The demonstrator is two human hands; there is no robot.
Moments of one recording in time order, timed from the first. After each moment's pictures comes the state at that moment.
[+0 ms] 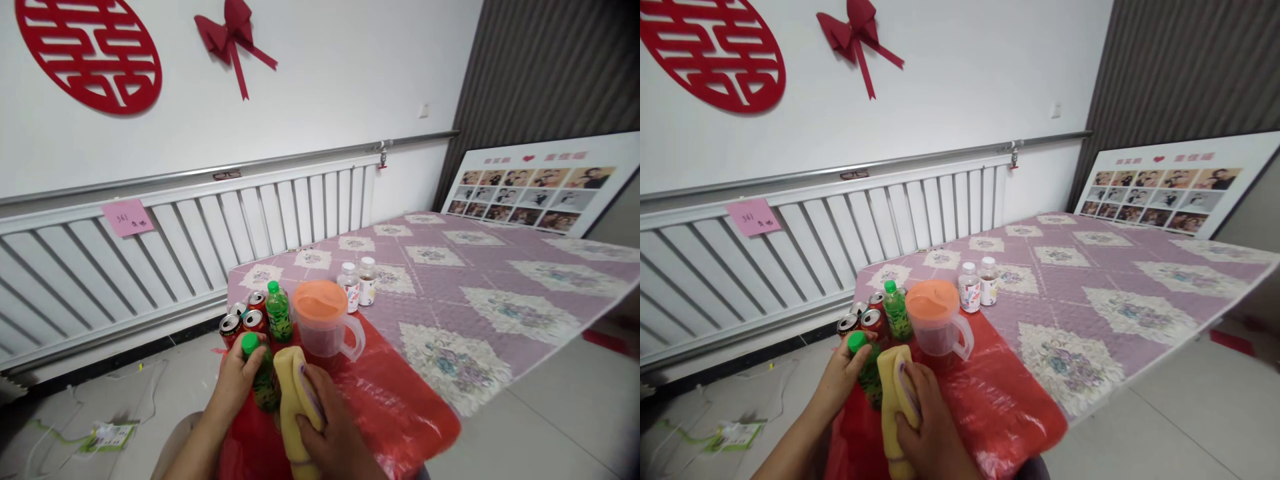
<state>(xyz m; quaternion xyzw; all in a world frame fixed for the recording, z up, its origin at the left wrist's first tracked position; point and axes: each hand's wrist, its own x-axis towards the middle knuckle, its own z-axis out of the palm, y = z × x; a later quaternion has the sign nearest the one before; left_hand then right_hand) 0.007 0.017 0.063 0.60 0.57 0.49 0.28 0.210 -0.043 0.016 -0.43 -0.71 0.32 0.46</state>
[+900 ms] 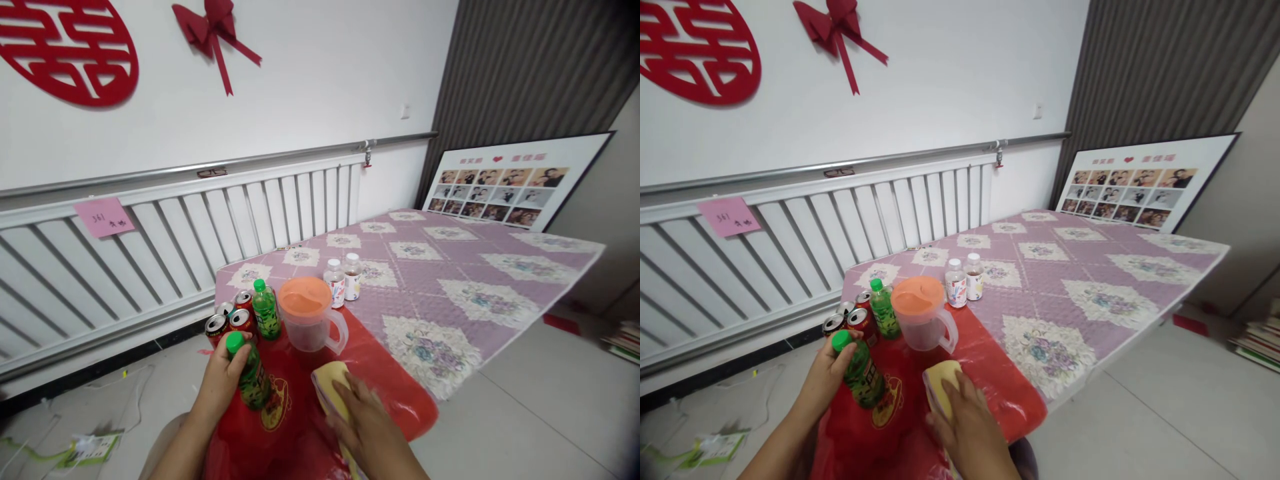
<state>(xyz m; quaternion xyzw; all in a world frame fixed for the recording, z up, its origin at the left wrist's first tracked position) 0.006 0.017 0.059 0.60 0.57 0.48 0.27 0.285 -0.060 0.024 -0.65 -0.70 0.24 0.17</state>
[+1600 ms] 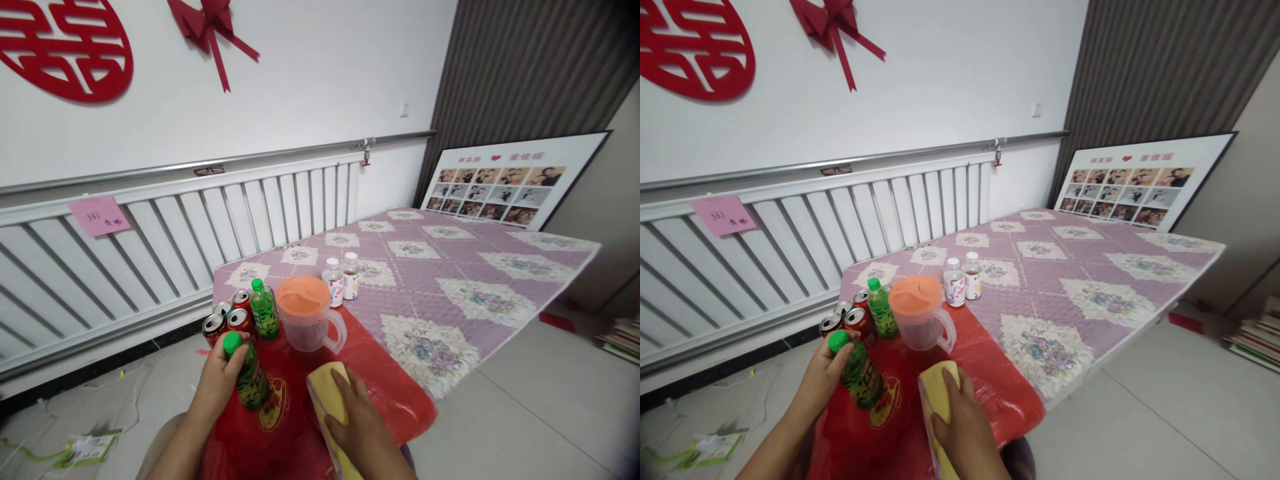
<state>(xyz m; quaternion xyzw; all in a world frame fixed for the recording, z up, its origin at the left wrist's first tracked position) 0.006 0.018 0.058 0.60 0.58 0.48 0.28 0.273 -0.049 -0.012 -0.67 -0.68 0.22 0.21</state>
